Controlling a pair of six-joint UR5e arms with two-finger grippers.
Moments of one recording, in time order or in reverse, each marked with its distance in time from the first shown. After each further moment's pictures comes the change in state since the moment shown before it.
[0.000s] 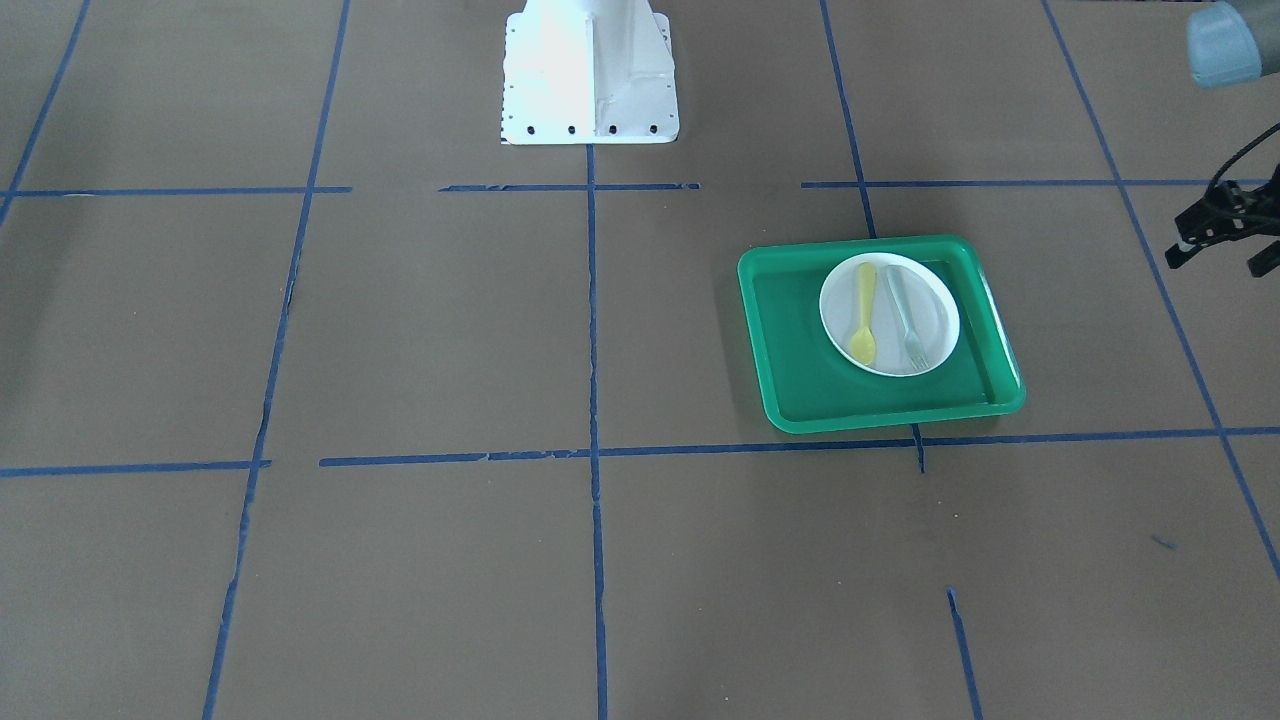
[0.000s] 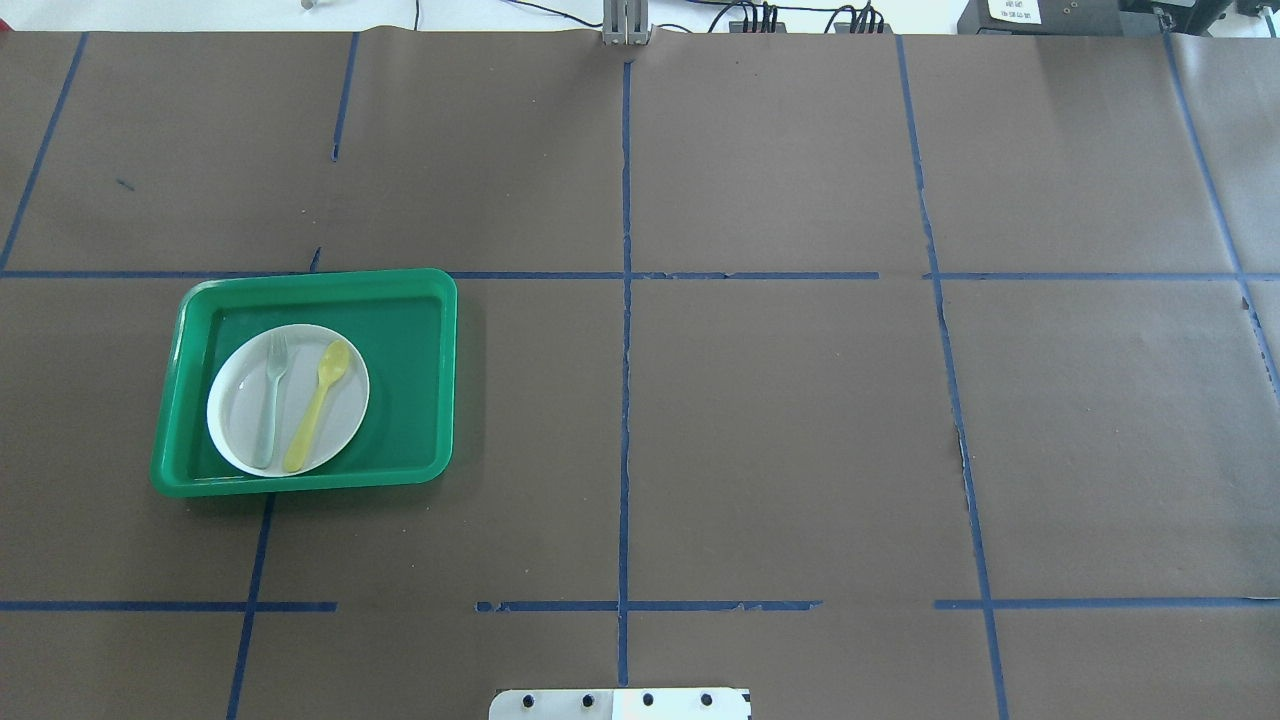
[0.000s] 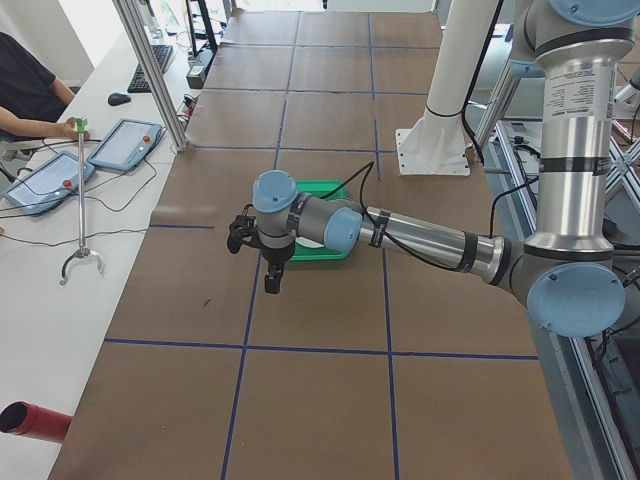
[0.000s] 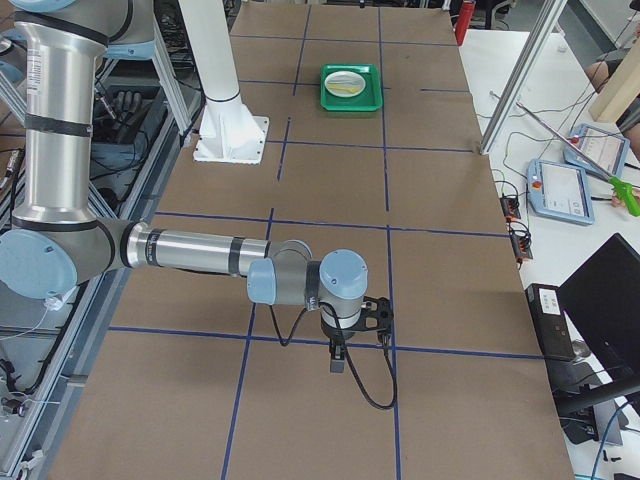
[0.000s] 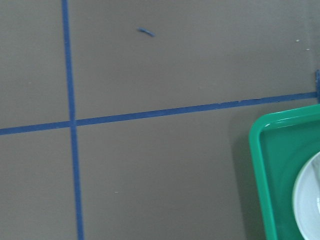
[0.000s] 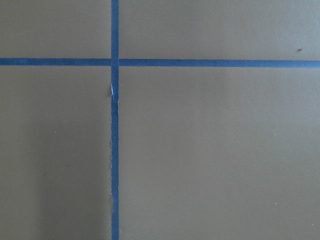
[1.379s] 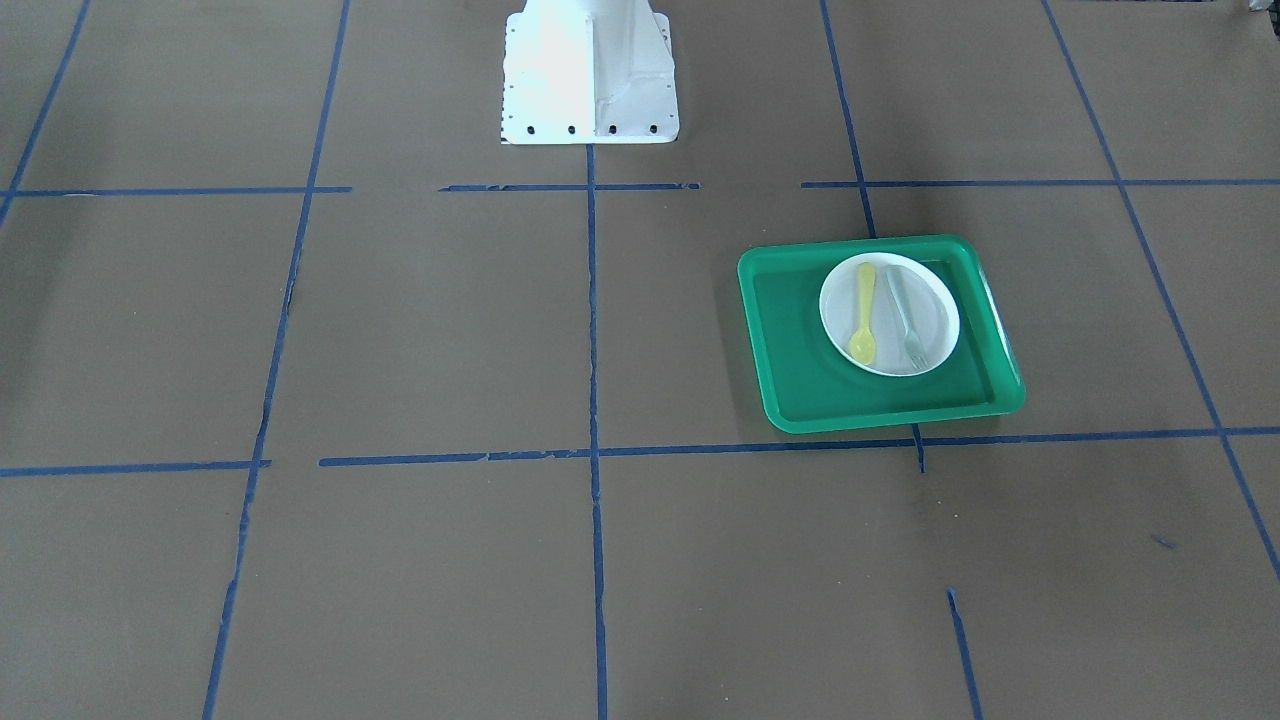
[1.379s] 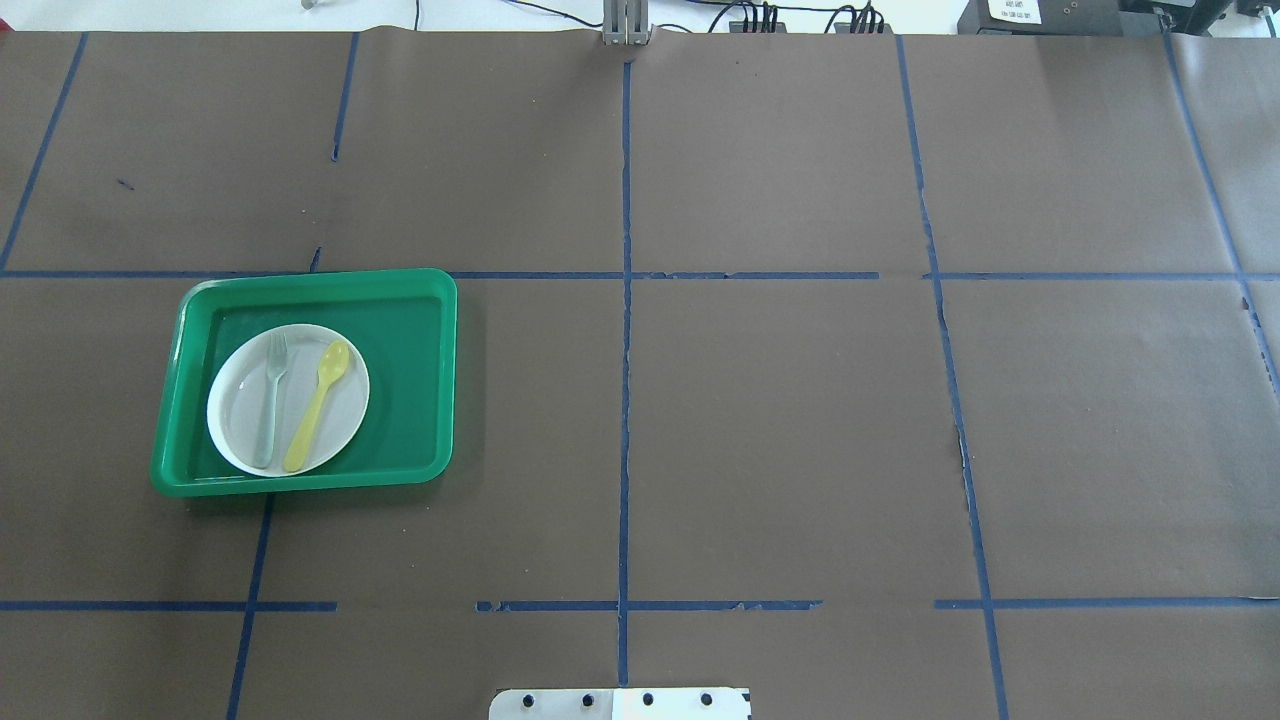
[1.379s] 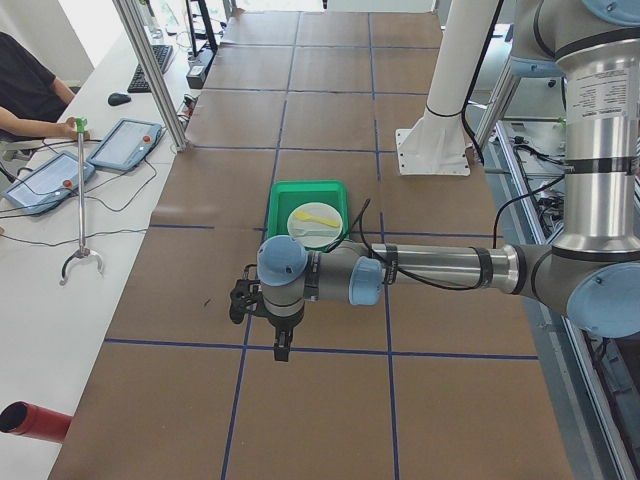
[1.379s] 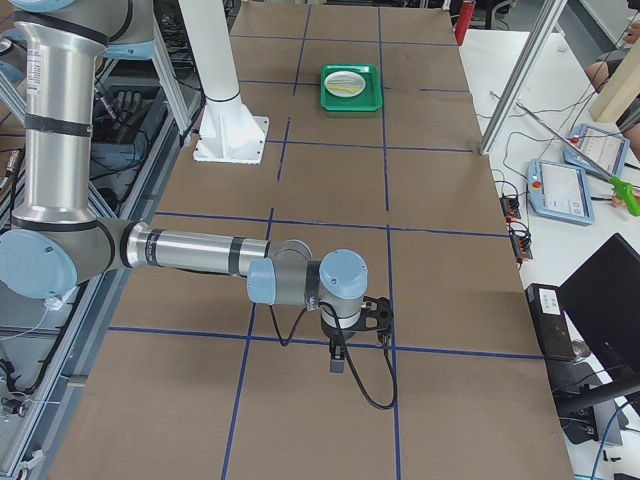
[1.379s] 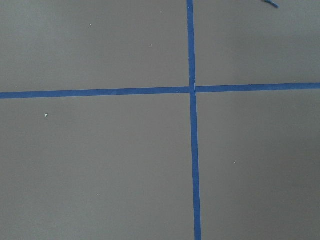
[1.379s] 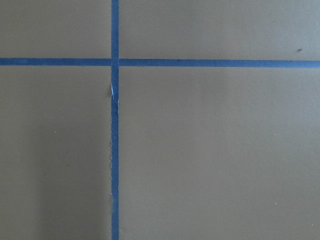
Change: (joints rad) left arm -0.321 0.087 0.205 0.038 -0.004 0.377; right arm 0.000 0.000 0.000 0.000 0.000 -0.001
